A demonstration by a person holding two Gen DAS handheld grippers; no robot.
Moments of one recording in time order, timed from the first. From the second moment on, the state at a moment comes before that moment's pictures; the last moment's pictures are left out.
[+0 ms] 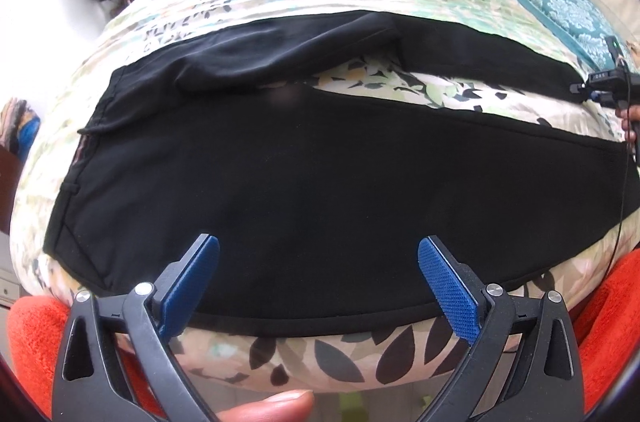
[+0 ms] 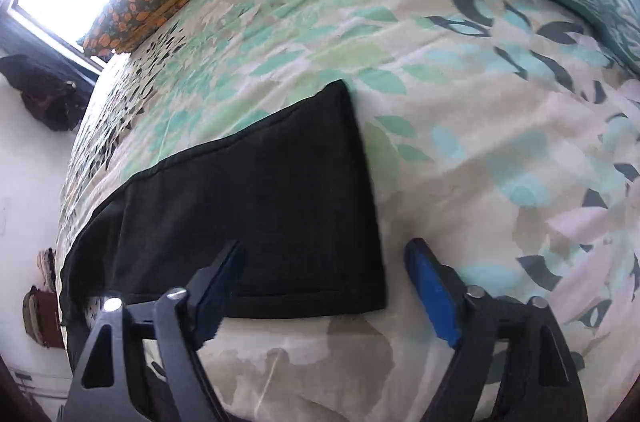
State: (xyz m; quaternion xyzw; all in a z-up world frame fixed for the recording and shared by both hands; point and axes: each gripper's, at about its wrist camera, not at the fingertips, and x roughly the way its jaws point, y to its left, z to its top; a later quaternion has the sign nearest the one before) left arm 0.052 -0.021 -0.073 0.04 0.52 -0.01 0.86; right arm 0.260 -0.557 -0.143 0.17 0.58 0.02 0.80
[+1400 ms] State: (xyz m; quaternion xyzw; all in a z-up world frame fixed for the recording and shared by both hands) left arm 0.296 0.196 -0.132 0.05 0.50 0.22 0.84; right arm 0.363 -0.339 -0.128 0.02 0.52 0.03 0.86
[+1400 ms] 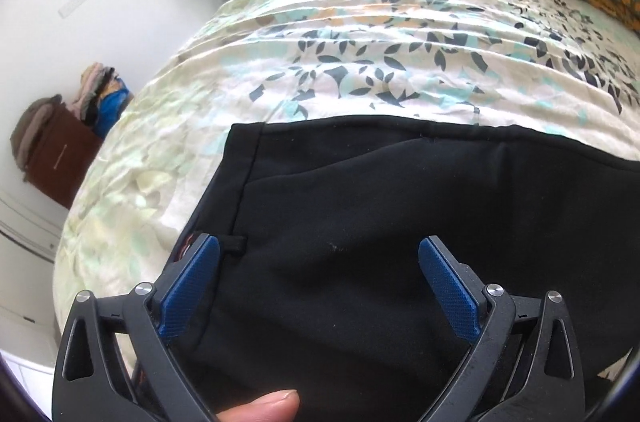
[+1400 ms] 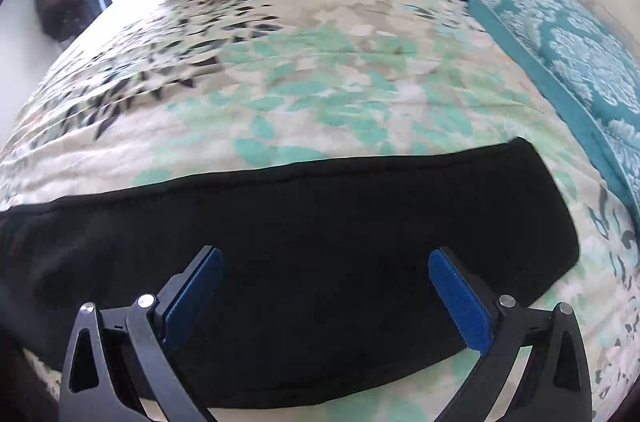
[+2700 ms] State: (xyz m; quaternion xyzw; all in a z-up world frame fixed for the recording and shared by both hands) left arm 0.106 0.068 -0.154 -0.01 0.51 0.04 0.86; right arm 0.040 -0.255 -0.151 0.02 0.49 0.00 0.87
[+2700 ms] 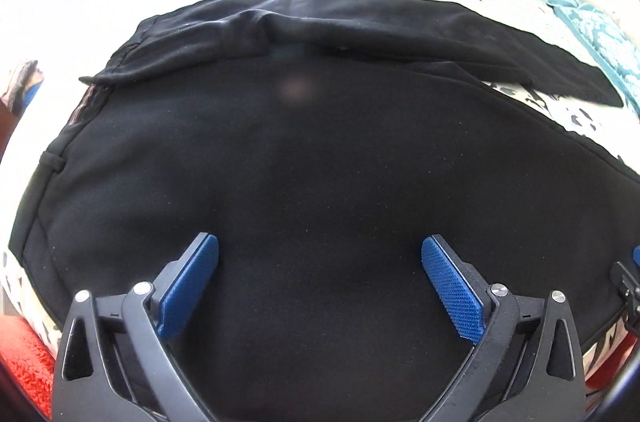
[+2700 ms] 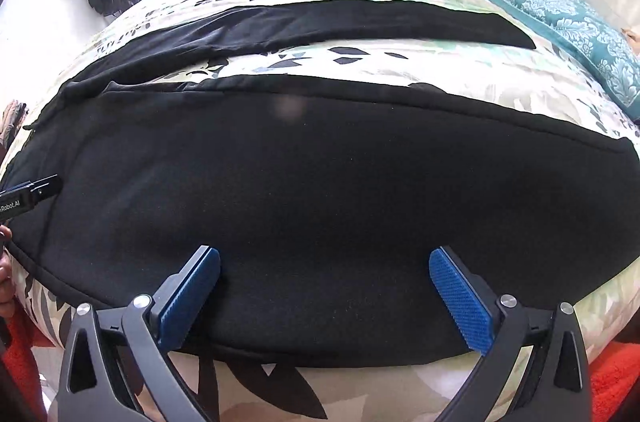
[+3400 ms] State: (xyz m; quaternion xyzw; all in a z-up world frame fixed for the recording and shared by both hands) left arm 0.086 0.070 -0.157 0.02 0.50 0.01 0.87; right arm 0.033 -0.530 -0.135 0.22 0.46 -0.21 0.84
